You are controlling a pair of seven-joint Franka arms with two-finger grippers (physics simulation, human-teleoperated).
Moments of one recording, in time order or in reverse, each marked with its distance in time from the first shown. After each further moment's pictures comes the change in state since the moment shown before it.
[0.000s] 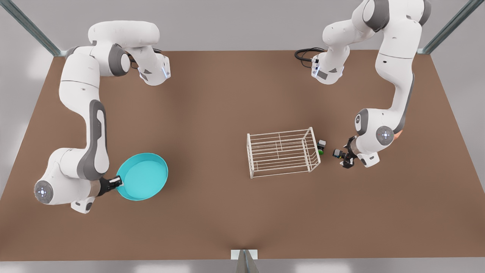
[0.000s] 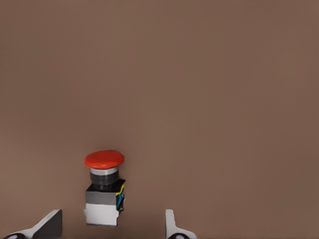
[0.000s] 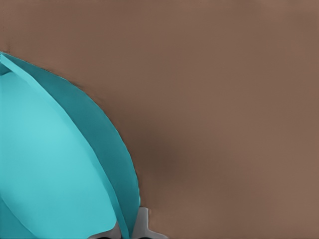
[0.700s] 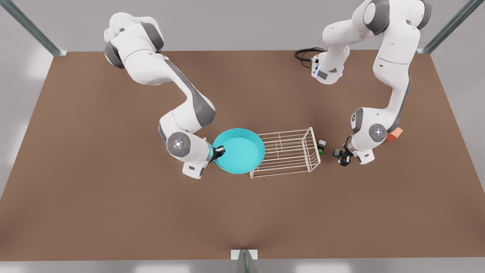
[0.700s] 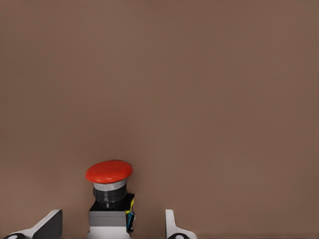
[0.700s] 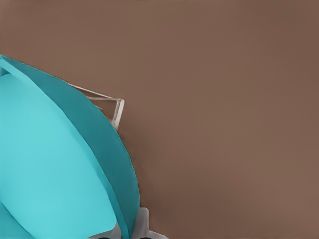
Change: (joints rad) left arm 0.002 0.022 0.005 -0.078 0.078 0.118 0.001; right arm 0.479 -0.082 0.152 -0.003 -0.009 0.151 0.669
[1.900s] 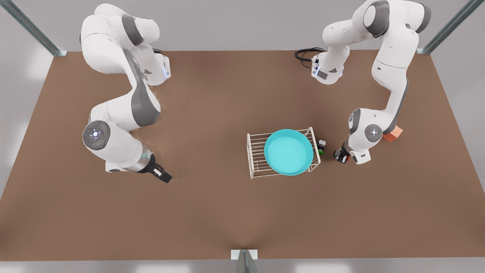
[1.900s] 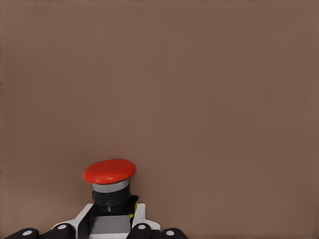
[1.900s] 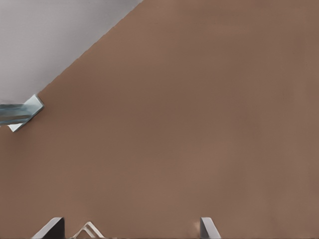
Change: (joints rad) left arm 0.000 0.021 0.001 -0.011 0.047 0.036 0.002; right arm -0.349 -0.157 0.010 -0.001 -0.155 -0.107 0.761
